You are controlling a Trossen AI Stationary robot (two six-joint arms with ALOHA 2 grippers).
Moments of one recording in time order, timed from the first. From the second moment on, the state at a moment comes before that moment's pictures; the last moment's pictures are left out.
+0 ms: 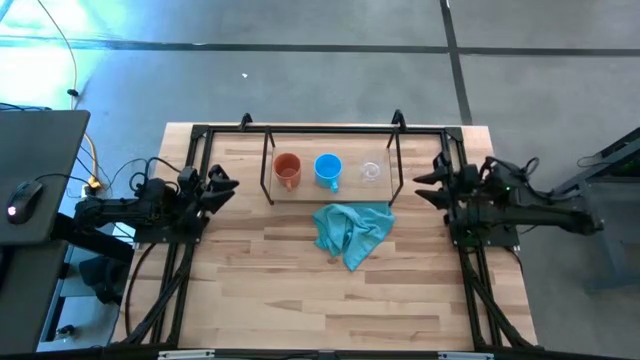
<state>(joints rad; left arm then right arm) 0.14 0.01 0.01 0.42 -0.06 -0.45 -0.13 0.30 0.39 0.15 -0.17 0.08</state>
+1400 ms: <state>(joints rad) 0.14 0.01 0.01 0.34 -0.11 -0.48 -0.13 0.29 0.01 0.57 -0.11 0.20</state>
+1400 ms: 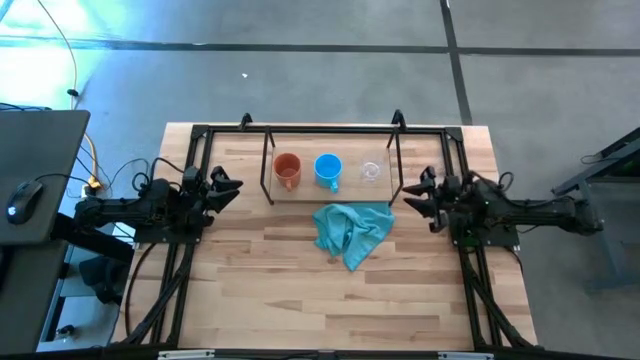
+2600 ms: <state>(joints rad) 0.14 0.01 0.01 0.28 -0.10 -0.53 -0.12 0.17 0.01 0.38 -0.17 0.04</state>
